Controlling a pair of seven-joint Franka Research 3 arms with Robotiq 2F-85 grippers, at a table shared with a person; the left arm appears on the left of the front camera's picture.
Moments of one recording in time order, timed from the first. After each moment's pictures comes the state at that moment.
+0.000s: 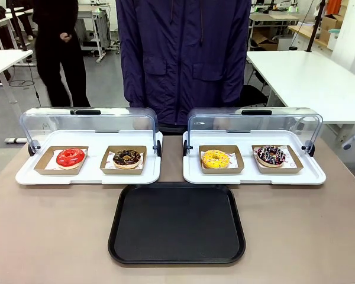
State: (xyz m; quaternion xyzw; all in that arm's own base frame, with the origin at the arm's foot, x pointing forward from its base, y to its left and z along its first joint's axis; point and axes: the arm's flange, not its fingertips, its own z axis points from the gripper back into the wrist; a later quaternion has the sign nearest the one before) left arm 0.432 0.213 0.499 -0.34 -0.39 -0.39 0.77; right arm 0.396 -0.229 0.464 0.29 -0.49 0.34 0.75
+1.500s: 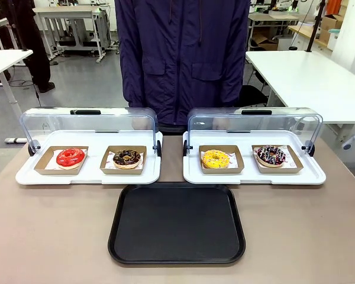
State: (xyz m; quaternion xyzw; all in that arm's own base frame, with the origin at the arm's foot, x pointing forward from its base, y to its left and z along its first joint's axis) left arm 0.432 0.213 0.499 -0.34 -0.39 -0.39 0.77; right arm 0.396 -0.229 0.464 0.29 -0.49 0.34 0.75
